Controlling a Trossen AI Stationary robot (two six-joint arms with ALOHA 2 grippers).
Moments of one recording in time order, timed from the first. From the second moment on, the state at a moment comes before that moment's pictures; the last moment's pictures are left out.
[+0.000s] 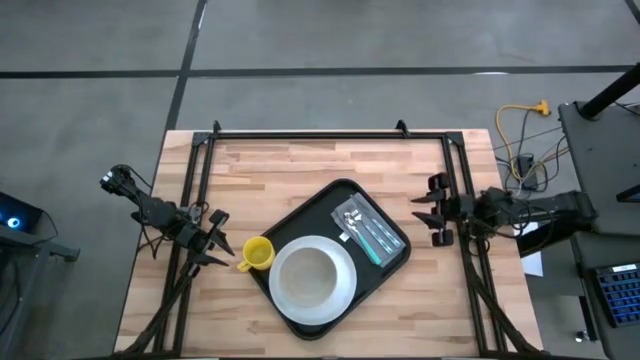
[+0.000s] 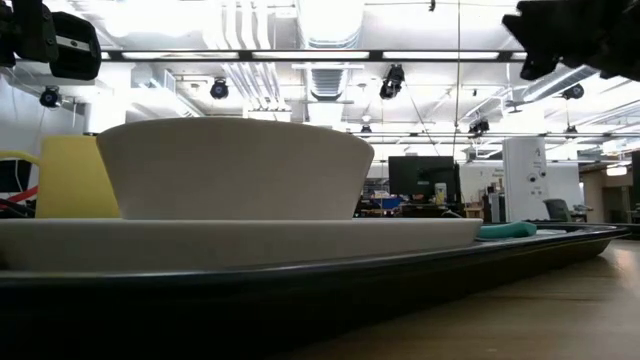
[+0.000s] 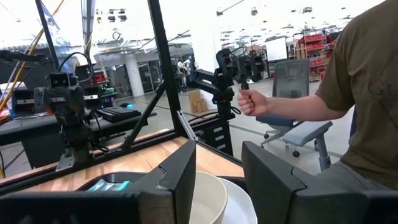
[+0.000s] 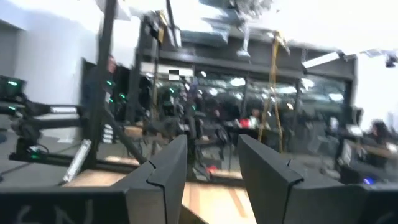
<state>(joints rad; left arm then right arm) -0.59 0.05 0.01 0.15 -0.06 0.17 0.08 0.25 0.01 0.59 0.03 -0.13</state>
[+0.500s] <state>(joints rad) -0.59 0.05 0.01 0.15 -0.06 0.17 0.08 0.01 0.01 0.21 0.08 -0.11</state>
